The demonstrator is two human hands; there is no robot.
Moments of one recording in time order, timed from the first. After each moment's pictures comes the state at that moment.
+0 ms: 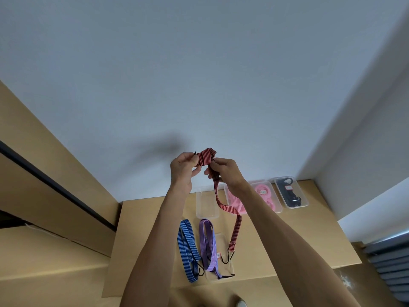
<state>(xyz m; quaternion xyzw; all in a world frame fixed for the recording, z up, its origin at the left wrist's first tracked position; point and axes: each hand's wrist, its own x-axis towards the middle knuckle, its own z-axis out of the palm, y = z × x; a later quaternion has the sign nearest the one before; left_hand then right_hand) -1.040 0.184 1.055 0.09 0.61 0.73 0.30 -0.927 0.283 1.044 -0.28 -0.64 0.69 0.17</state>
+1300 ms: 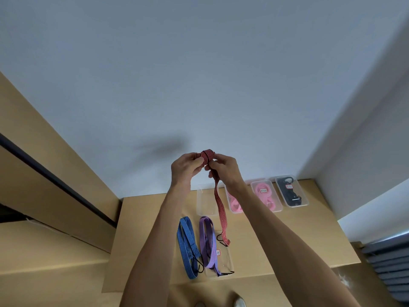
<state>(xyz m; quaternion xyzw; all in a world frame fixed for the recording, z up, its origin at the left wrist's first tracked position) -1.040 0.174 1.040 0.11 0.60 0.73 0.30 -0.931 0.270 1.052 -0.31 -0.64 0.68 0.21</state>
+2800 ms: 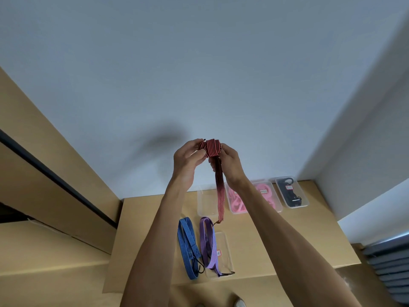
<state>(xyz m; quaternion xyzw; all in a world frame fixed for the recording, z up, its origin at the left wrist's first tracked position) -1.040 0.176 1.070 0.24 0.52 0.76 0.31 -0.934 0.270 1.070 -0.25 -0.62 0.70 0.27</state>
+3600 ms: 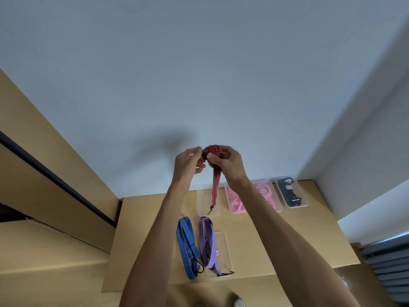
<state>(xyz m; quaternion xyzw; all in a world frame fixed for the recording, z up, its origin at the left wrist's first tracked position) -1.042 0.178 1.062 0.17 0.66 0.66 0.31 -0.932 0.275 1.061 -0.26 -0.58 0.72 0.29</state>
